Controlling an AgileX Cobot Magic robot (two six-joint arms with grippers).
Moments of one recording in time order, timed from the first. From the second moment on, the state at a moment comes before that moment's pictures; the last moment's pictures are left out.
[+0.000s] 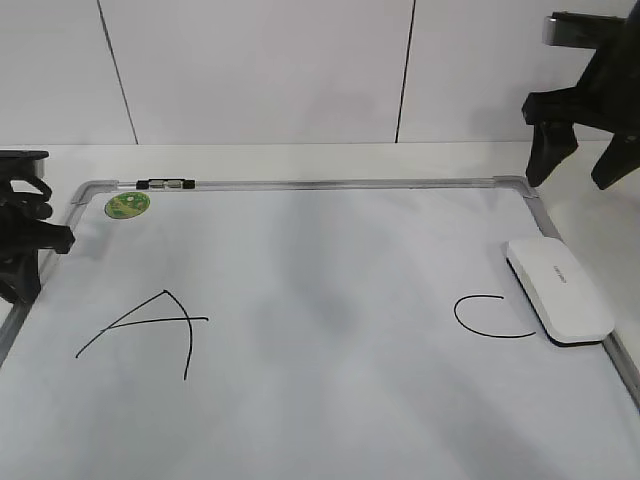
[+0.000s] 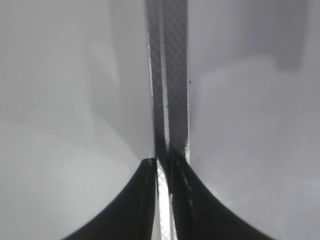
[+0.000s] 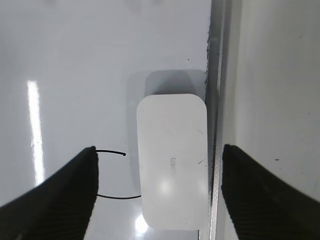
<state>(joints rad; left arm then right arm) -0.06 1.95 -1.24 -0.04 0.89 -0.02 0.08 1.85 -1.62 0.08 1.22 0.02</state>
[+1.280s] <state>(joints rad) -0.06 1.74 -1.44 -0.11 1.21 -0.01 0.08 1.31 -1.33 0.10 1.24 0.03</state>
